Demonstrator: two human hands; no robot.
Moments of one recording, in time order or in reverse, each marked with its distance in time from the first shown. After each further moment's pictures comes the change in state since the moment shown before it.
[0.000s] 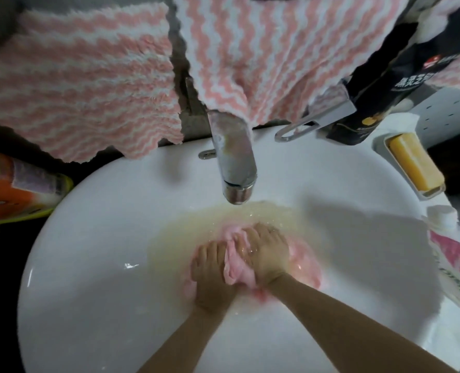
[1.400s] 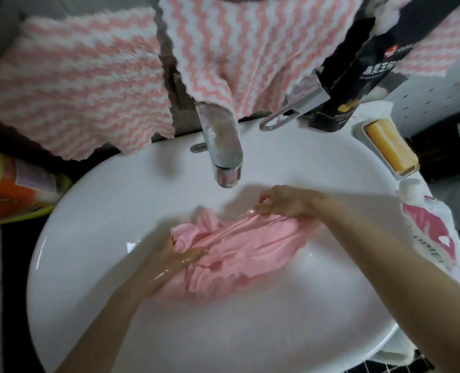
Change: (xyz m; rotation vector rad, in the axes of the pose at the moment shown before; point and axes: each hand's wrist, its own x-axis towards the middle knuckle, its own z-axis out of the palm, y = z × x) left_hand 0.049 -0.066 -0.094 -0.859 -0.815 -0.543; right_hand 0.080 0.039 -0.098 0.156 -0.815 0.095
